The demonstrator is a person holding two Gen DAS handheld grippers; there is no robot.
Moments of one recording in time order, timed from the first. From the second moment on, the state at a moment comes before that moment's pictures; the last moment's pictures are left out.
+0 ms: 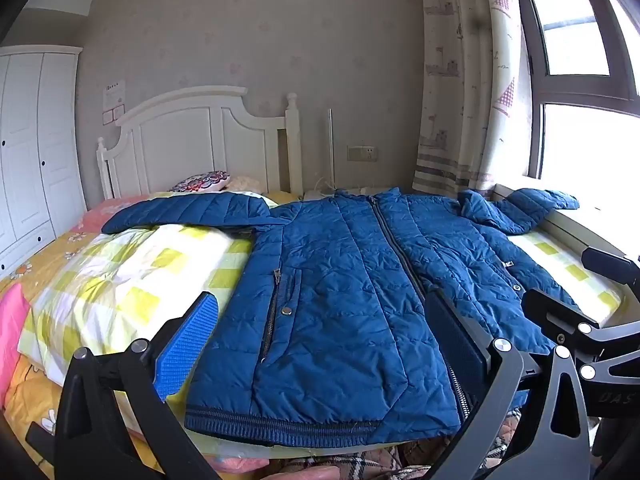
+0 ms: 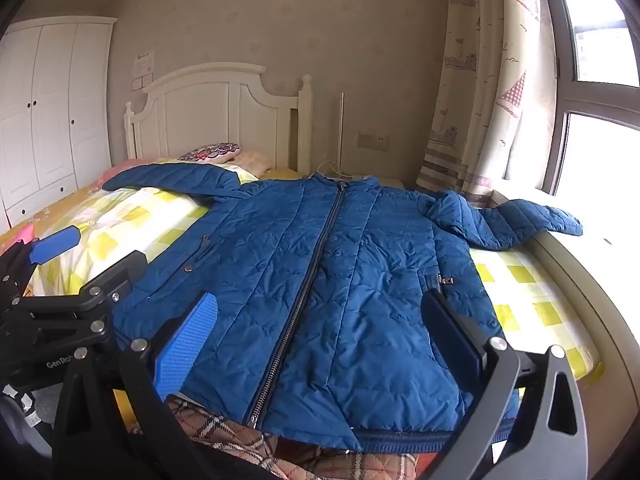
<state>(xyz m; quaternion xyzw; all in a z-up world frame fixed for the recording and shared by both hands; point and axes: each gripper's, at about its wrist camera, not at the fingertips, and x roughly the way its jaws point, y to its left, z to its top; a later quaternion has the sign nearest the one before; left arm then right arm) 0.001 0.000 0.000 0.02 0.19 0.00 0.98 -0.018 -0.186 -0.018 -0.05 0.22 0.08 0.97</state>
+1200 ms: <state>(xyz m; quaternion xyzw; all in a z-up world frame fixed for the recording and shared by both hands) 0.003 0.004 -0.013 0.02 0.21 -0.01 0.98 -0.021 -0.187 -0.017 -0.05 0.22 0.08 0.97</state>
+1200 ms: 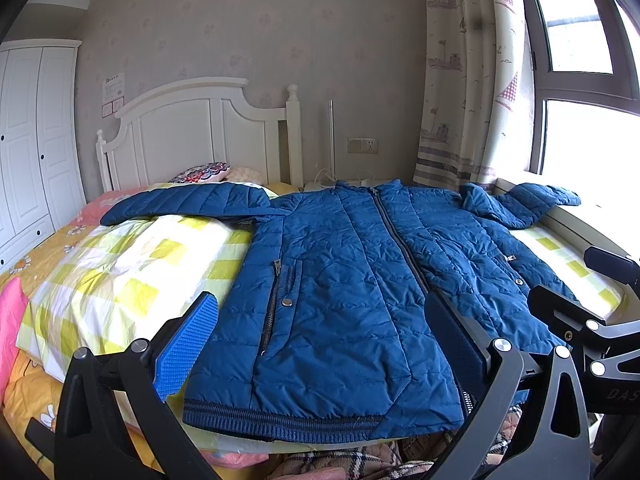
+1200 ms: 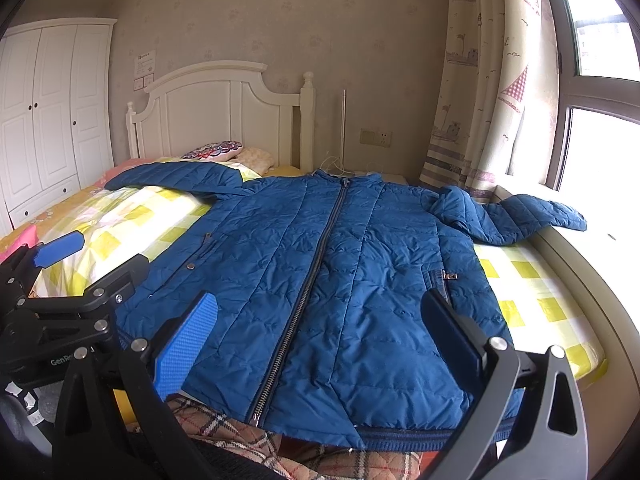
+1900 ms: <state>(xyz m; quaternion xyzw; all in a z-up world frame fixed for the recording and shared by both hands) 0.005 0.007 -0.015 0.01 0.21 -0.01 0.98 -0.018 -0.187 -0.023 -0.04 0.23 0.08 0.97</state>
